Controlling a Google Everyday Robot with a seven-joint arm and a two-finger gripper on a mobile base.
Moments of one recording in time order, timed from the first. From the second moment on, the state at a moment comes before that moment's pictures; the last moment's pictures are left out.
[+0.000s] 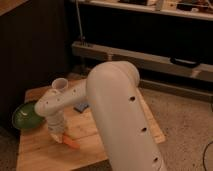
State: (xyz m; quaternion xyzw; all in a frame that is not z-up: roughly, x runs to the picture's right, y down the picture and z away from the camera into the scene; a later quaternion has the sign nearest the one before) arm -0.239 0.249 0.784 -0.41 0.11 0.22 0.88
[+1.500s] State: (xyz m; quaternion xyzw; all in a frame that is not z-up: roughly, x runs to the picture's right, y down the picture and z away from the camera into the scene) arm -0.136 0.178 0.843 -0.38 0.14 0.29 0.87
